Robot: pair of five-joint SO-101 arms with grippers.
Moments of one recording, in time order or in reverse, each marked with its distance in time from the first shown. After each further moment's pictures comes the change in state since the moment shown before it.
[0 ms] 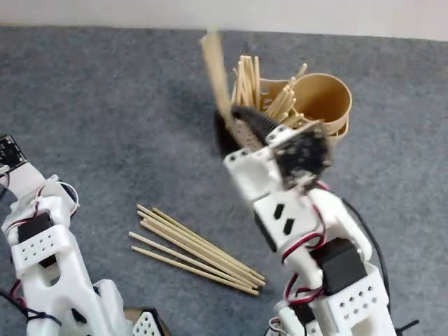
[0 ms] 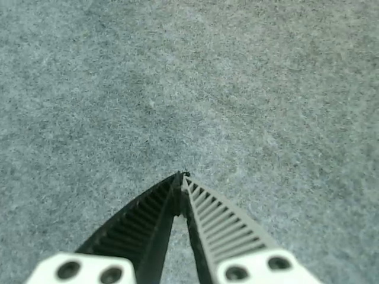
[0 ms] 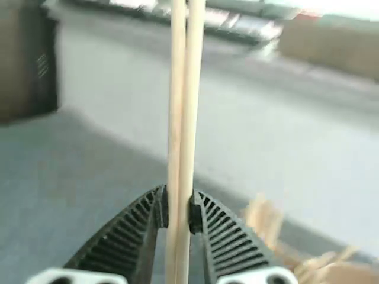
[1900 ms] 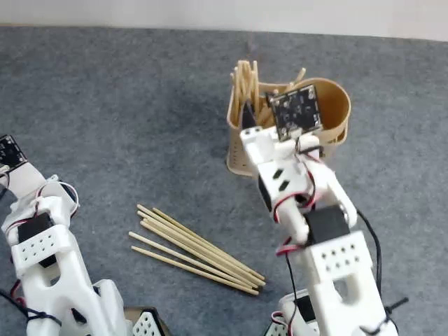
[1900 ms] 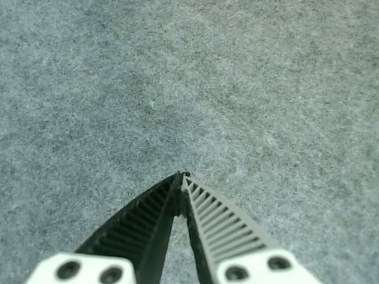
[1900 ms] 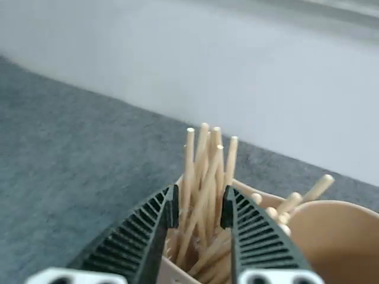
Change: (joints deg) left arm 0.0 0.0 0.0 0.0 0.0; right arm 6.8 12.0 5.5 0.6 -0.2
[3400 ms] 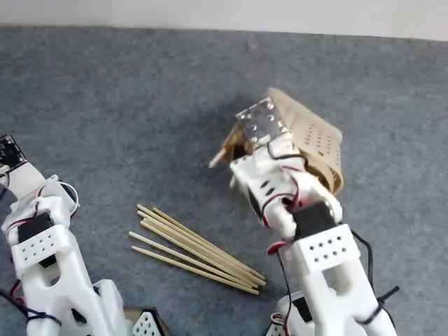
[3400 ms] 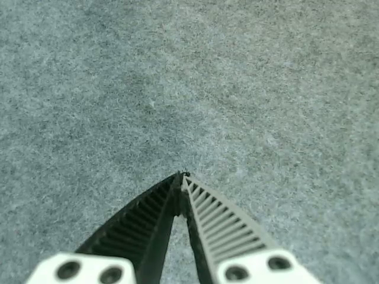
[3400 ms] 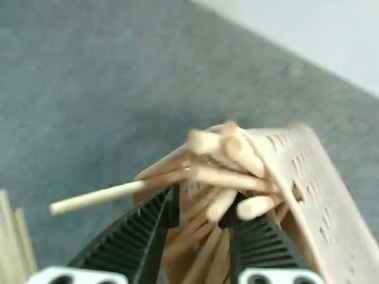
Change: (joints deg) left arm 0.0 0.0 0.0 0.0 0.0; right arm 1.7 4.4 3.5 5.8 5.5
